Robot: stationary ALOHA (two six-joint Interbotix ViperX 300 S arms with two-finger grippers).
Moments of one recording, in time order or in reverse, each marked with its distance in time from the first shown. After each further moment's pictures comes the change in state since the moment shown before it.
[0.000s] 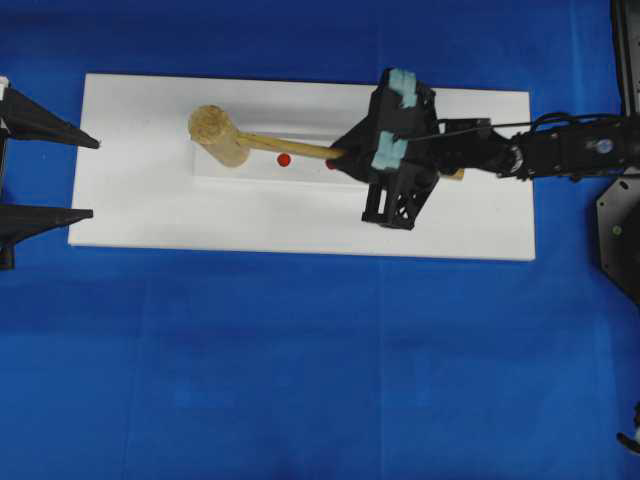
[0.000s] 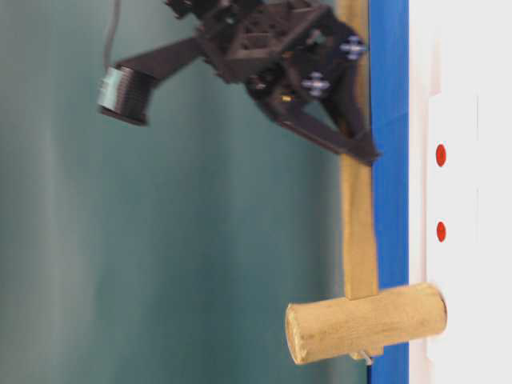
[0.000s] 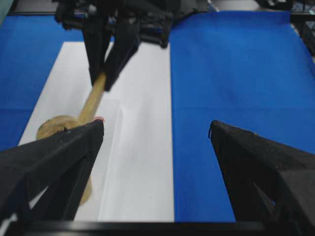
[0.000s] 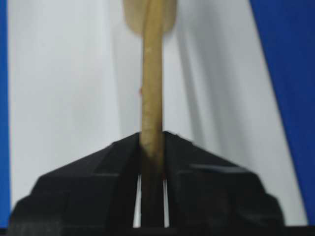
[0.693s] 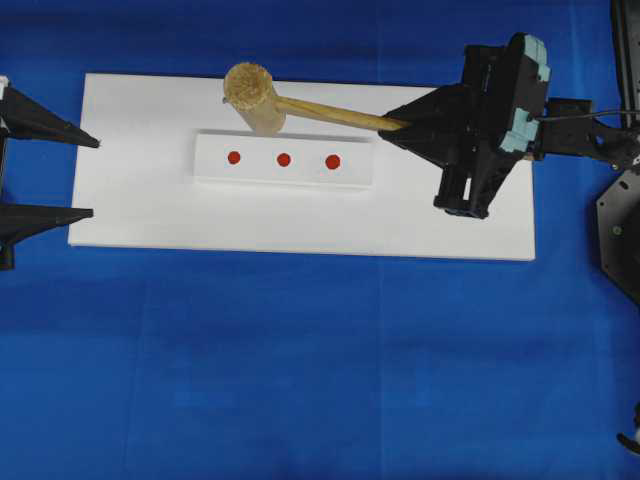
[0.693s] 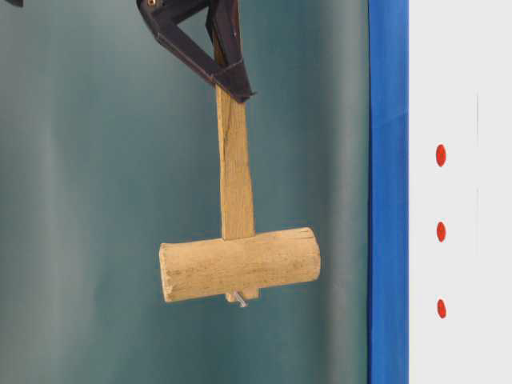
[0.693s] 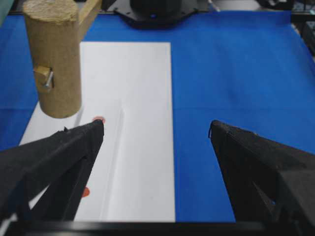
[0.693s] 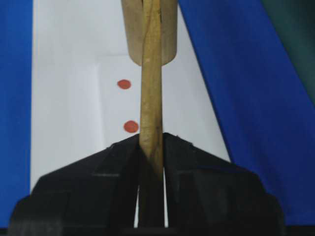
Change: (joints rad) left arm 0.005 0.000 0.000 0.002 0.002 0.000; right arm 0.011 -0.350 0.149 -0.017 -0.028 -0.003
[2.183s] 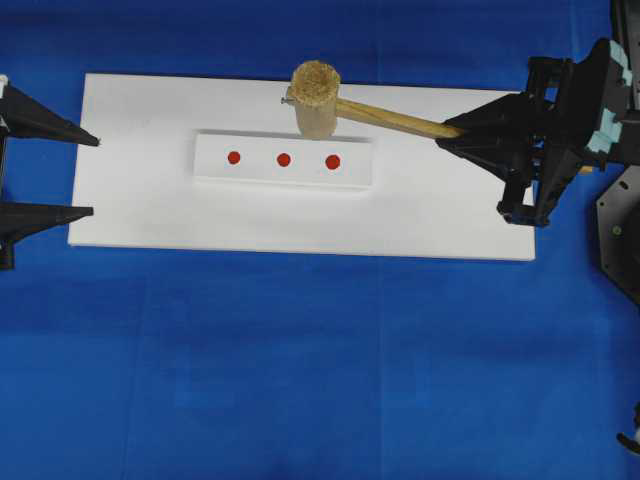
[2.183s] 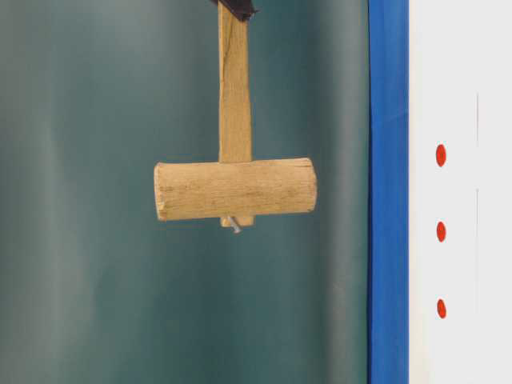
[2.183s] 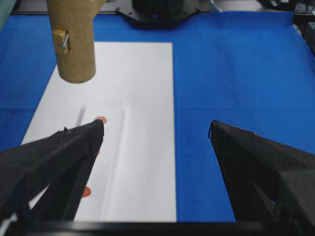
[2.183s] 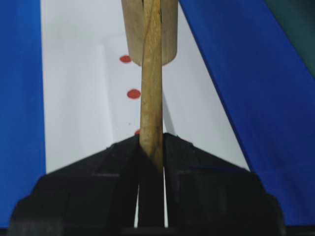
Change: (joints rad) left arm 0.003 0.000 0.000 -0.002 -0.002 -0.002; right arm 0.006 -0.224 0.189 0.063 0.000 0.011
